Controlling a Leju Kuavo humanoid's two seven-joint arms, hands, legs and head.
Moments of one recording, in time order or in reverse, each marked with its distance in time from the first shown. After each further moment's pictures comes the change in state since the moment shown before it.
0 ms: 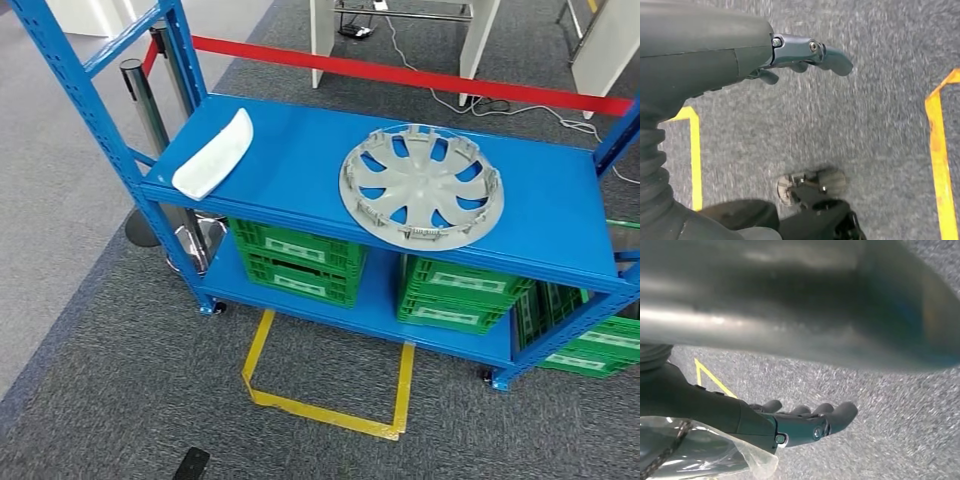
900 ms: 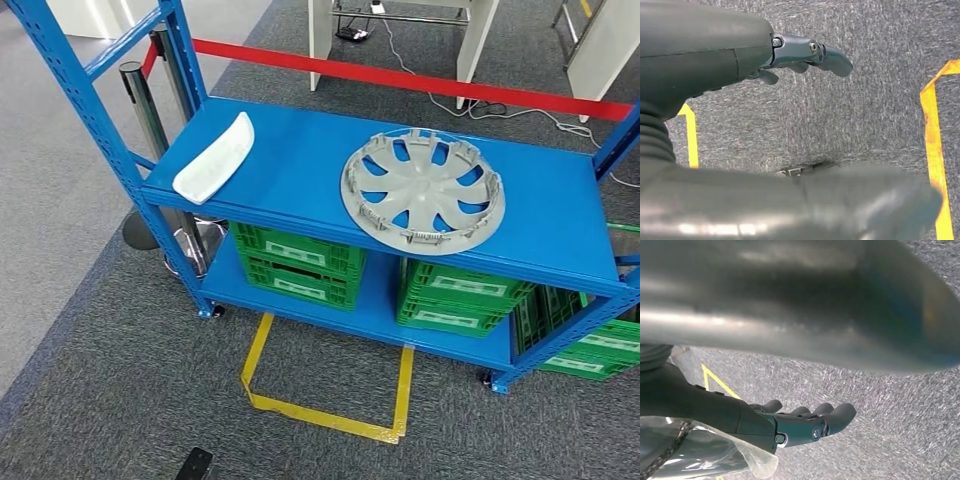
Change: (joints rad) left arm -0.007 -0.002 0.002 0.000 -0.004 -0.010 0.006; right arm -0.001 -0.003 0.000 0.000 -0.020 -0.001 0.011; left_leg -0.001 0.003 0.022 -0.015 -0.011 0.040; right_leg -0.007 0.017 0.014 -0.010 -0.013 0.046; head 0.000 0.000
